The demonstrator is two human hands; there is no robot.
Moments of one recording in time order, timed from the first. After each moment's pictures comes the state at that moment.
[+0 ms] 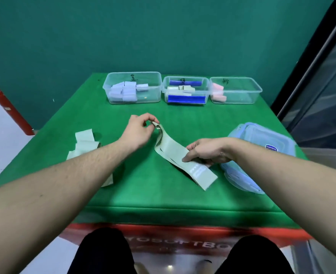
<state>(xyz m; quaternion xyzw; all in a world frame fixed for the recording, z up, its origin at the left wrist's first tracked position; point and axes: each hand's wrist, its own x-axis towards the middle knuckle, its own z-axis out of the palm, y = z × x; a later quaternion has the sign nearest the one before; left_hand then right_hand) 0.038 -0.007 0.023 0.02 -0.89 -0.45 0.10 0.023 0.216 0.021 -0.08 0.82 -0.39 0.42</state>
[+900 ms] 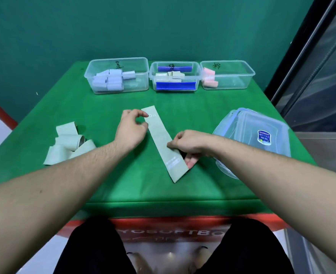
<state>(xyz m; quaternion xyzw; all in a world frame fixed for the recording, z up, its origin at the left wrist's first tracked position) 0.027 0.013 -0.013 0.06 -0.89 -0.44 0.13 0.039 0.199 0.014 -0.02 0.87 -0.37 0.33</state>
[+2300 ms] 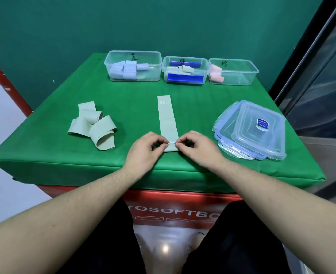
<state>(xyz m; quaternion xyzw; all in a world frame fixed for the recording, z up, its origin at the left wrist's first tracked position) 0.161 0.028 -0.055 -0.08 -0.89 -0.41 0.17 0.116 0.222 -0.048 -0.20 0.91 -0.37 -0.02</state>
